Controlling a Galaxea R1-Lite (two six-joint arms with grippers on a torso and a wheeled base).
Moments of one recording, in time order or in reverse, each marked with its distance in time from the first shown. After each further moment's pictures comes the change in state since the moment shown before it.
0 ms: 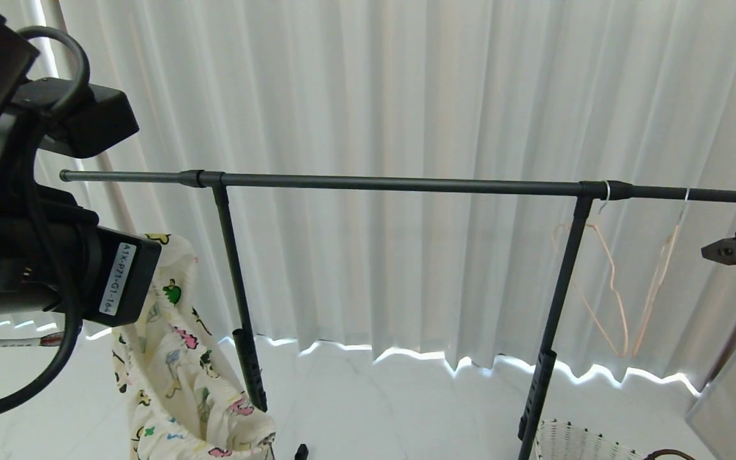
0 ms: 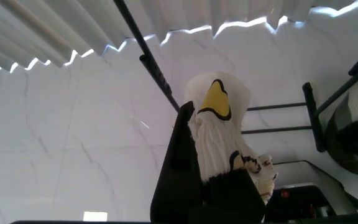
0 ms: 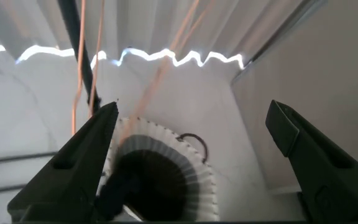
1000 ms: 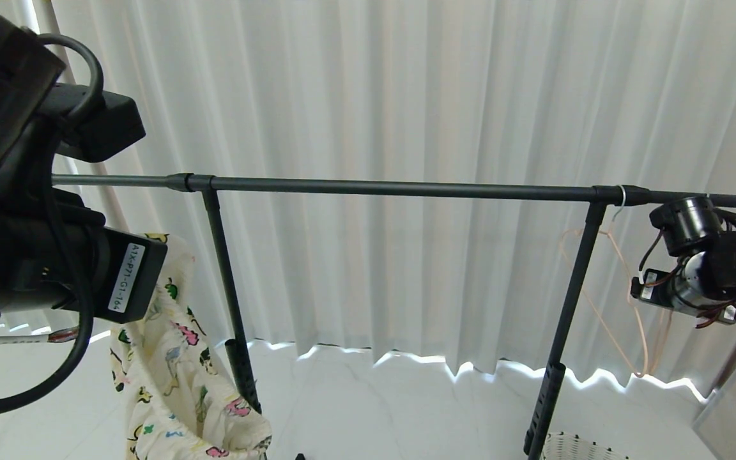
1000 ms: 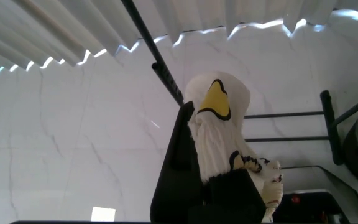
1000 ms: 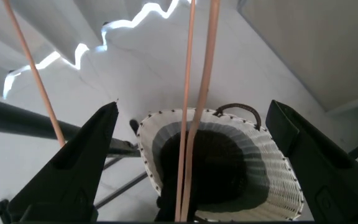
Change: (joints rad) left arm 0.008 0.019 0.003 0.000 0.051 -0.001; right arm -0.046 0.490 0.027 -0.217 -0.132 0.506
